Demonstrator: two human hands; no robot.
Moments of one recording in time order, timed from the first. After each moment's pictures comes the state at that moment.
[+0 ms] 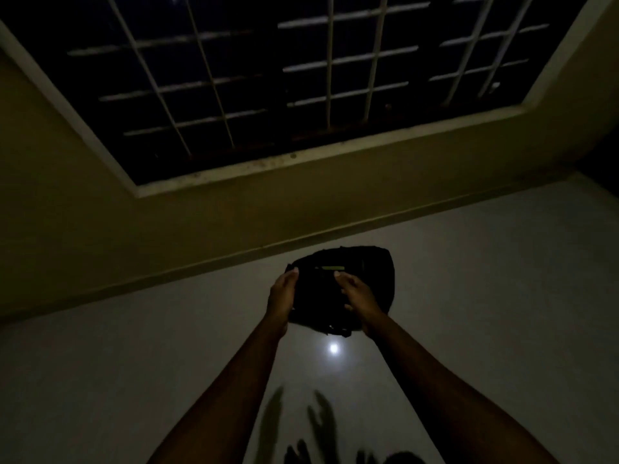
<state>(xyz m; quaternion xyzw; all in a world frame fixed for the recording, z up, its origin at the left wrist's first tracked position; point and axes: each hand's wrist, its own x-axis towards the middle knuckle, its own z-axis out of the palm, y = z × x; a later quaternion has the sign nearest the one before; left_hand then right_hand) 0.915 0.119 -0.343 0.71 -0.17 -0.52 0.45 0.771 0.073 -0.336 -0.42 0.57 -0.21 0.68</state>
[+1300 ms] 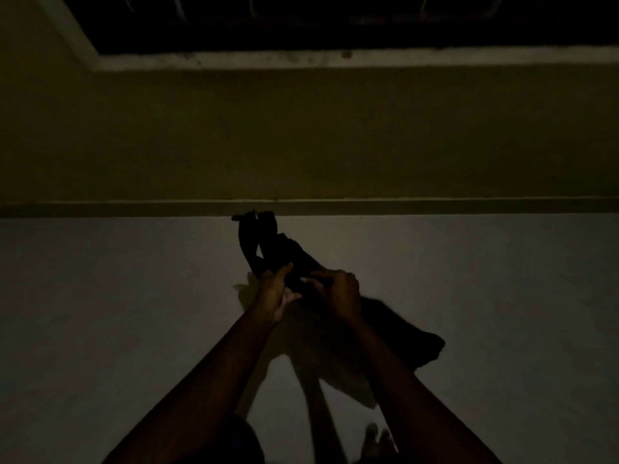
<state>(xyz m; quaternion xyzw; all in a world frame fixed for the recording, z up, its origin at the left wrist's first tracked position) 0.958 0.019 -0.642 0.63 0.05 -0.51 0.59 0.845 -0.039 -0.637 -0.76 0.42 -0.09 0.48</state>
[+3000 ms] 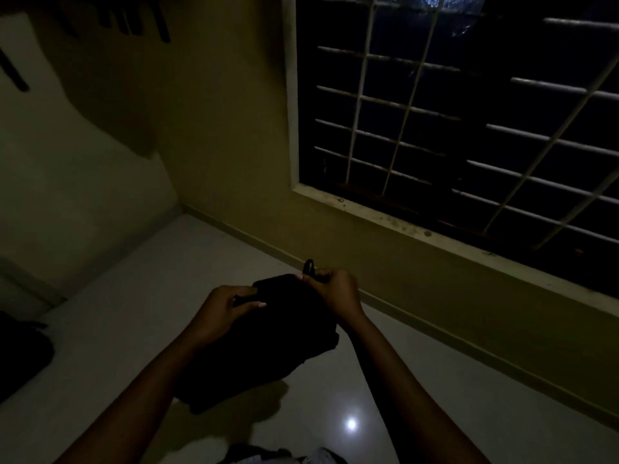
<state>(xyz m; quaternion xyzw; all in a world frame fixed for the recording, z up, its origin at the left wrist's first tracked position) 0.949 0.236 -0.218 0.82 -0.23 -0.20 0.48 0.888 0.037 -0.215 -0.77 0.26 -0.03 0.58</state>
